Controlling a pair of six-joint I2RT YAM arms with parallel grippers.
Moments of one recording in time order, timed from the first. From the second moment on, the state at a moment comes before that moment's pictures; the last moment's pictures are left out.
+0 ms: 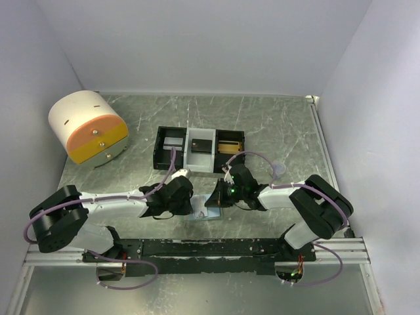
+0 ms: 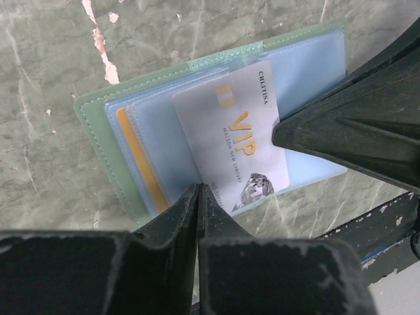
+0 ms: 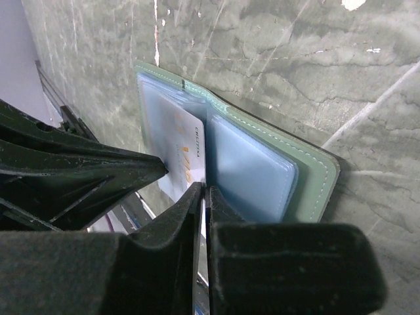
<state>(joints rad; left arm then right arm) -1.02 1.36 0.57 -0.15 -0.13 -0.89 0.71 1.52 0.43 0.36 -0.46 0.88</state>
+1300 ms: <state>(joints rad) -1.04 1.33 0.60 -0.27 -0.17 -0.91 0.69 1.47 0.42 0.35 -0.44 0.89</state>
